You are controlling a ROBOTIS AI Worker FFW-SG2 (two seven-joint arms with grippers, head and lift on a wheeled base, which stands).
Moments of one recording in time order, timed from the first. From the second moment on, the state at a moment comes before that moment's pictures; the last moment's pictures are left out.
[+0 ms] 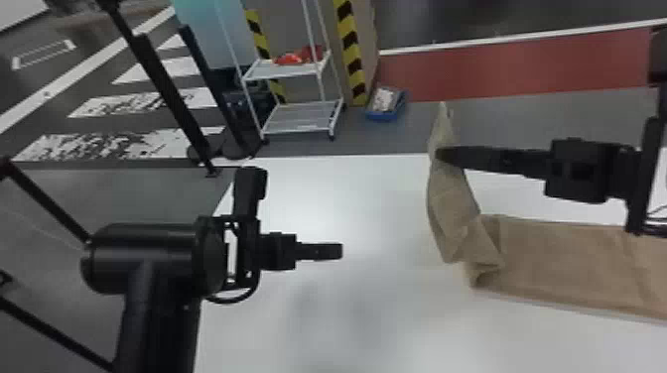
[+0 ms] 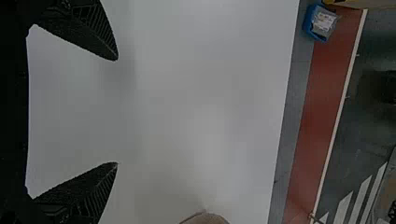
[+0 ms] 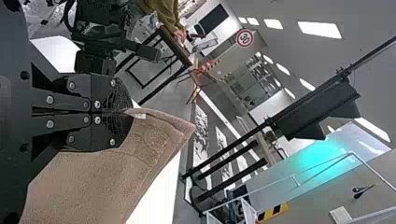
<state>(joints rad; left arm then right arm) -0.05 0.23 0.20 -2.04 0.07 1.45 -0.55 -0.27 0.00 0.00 -2.08 -0.54 1.37 0.62</state>
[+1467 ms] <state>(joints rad) -0.04 0.25 0.23 -2.04 0.08 1.44 -0.56 -0.26 0.00 -0.09 -1.93 -0.69 1.30 0.68</state>
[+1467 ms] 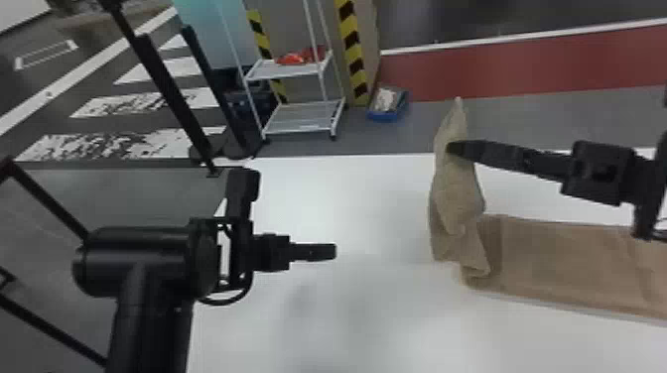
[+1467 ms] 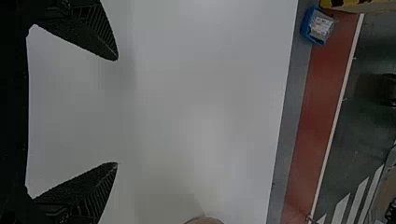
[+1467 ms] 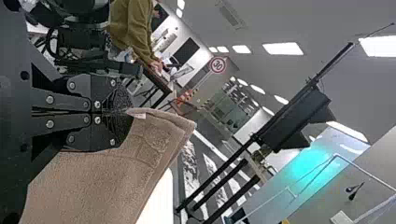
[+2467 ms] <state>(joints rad) -0.04 0.24 0.16 -2.03 0.06 1.43 -0.55 -0.15 0.00 -0.47 -2.00 -0.75 1.49 0.74</state>
